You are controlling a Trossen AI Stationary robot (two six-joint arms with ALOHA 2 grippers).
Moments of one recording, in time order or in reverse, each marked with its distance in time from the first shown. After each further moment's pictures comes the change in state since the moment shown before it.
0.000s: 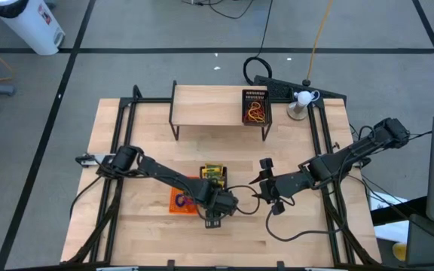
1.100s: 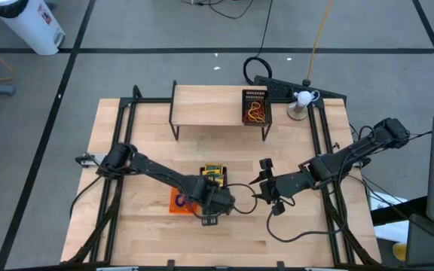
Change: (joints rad) left arm -0.011 -0.073 0.011 -0.074 -0.067 0.007; right arm 0.000 0.000 0.000 0.007 0.001 -0.022
